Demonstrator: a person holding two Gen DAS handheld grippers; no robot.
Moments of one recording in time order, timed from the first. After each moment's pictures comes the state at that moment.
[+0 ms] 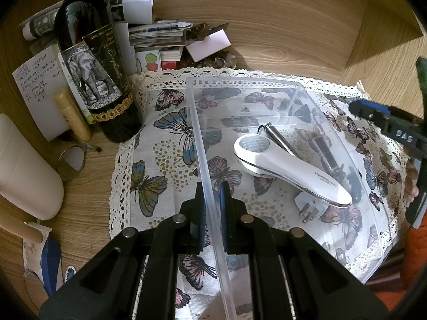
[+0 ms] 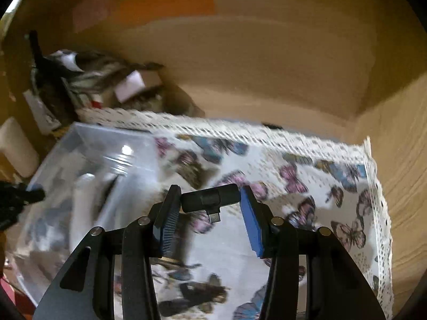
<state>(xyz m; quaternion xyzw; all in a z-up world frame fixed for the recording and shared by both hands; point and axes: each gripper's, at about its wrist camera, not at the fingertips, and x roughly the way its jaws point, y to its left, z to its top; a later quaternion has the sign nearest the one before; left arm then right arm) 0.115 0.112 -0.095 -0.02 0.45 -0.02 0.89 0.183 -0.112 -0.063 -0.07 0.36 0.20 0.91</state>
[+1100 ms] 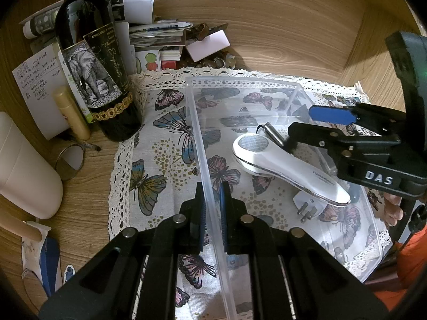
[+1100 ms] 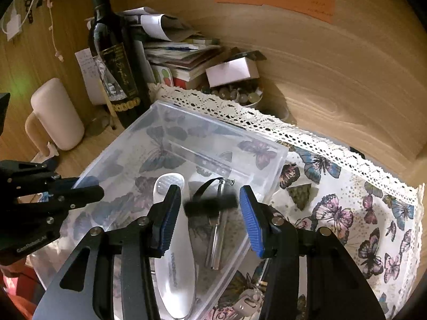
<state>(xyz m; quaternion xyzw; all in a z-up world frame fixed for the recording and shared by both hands) 0.115 0.112 -0.095 -0.03 0.45 -0.02 0.89 0.175 -0.022 -0.085 -0.13 0.38 0.32 0.86</state>
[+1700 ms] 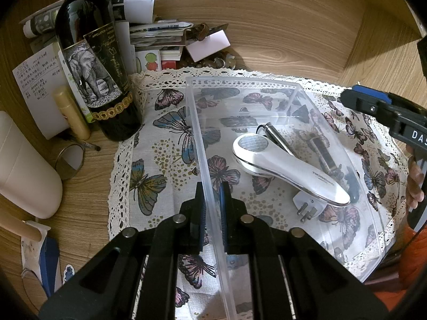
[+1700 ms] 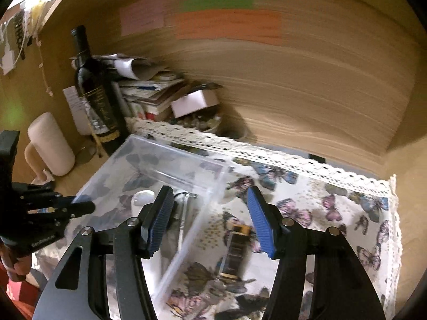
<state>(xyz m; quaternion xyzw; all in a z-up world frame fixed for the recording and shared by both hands) 0.114 0.112 -0.096 -0.03 0.45 -0.02 0.89 0.174 -0.079 -0.051 -0.09 0.34 0.26 0.90</state>
